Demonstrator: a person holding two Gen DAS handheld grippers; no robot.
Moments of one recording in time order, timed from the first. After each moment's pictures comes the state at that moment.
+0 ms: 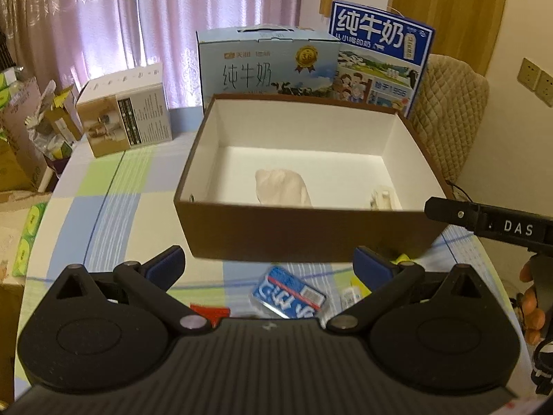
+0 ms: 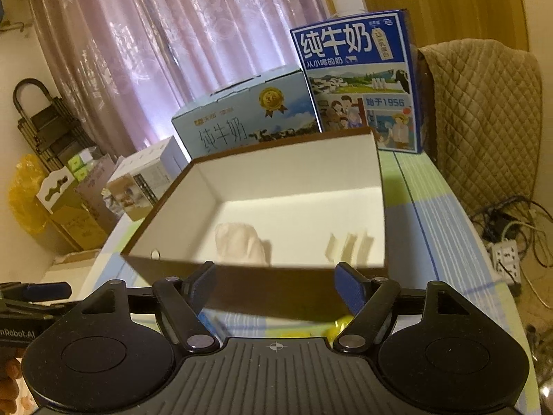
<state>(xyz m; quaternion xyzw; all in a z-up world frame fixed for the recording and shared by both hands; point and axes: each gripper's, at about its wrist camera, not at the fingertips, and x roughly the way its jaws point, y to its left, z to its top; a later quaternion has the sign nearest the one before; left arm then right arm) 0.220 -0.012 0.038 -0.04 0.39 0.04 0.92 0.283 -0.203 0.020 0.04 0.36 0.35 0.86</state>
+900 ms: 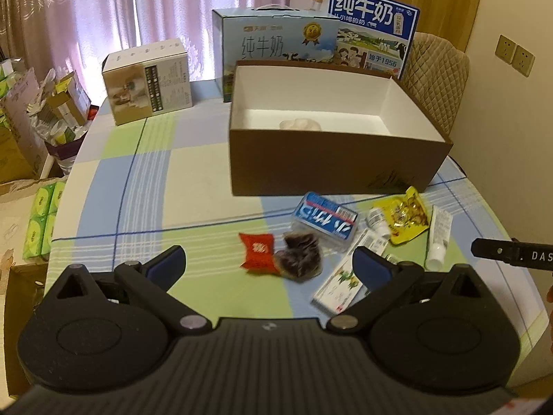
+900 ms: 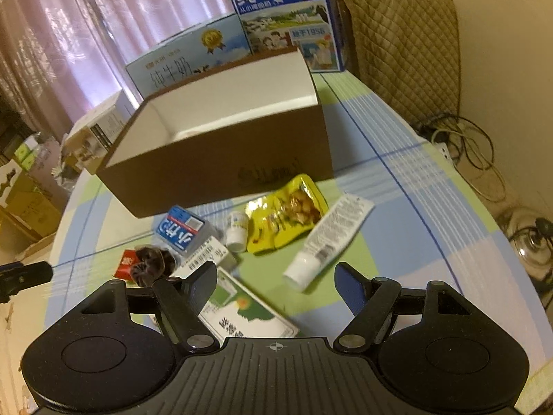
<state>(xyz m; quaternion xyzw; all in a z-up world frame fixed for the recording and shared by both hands) 0.125 0.054 0.021 -0.03 0.41 0.00 0.91 0.161 -0.231 -0.011 0.05 0.44 0.22 0.87</state>
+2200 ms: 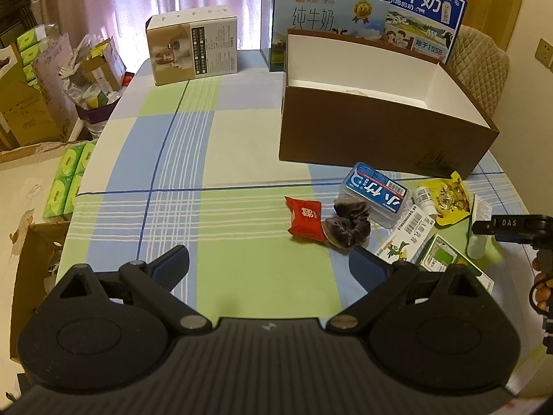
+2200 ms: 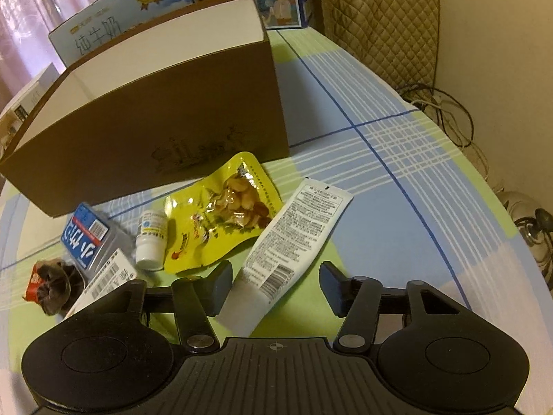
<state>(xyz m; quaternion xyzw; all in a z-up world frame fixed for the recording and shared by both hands) 0.118 0.081 -0.007 -0.05 0.44 0.07 0.90 0.242 -0.217 -0.088 0.01 0.49 0.15 0.86</state>
